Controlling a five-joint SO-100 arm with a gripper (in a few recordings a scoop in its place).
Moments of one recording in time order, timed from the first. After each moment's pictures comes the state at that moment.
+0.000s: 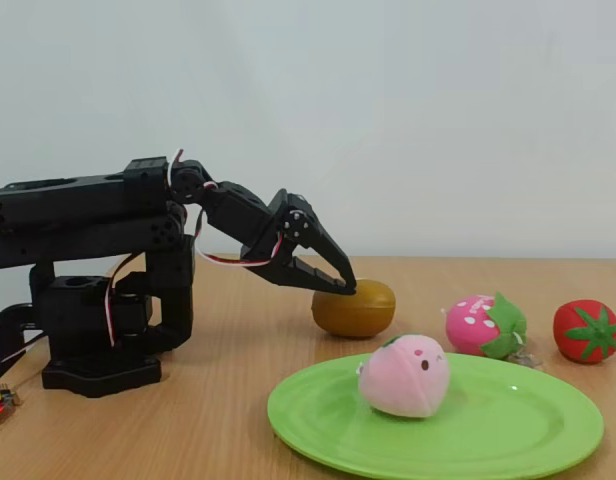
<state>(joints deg) -5.6 188.2 182.2 44.9 9.3</state>
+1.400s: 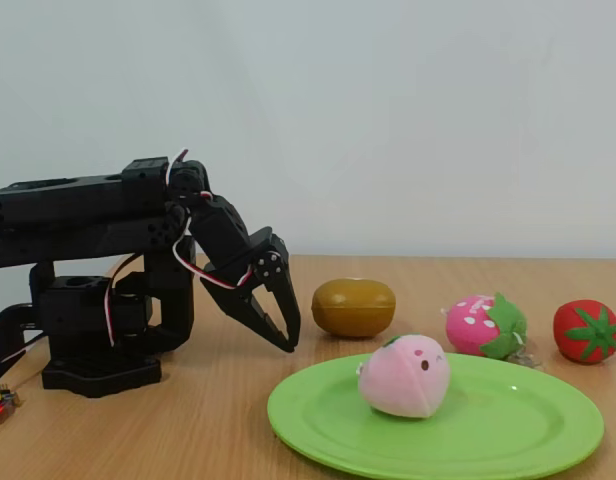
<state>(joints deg) -2.3 188.0 177.5 69.7 5.8</state>
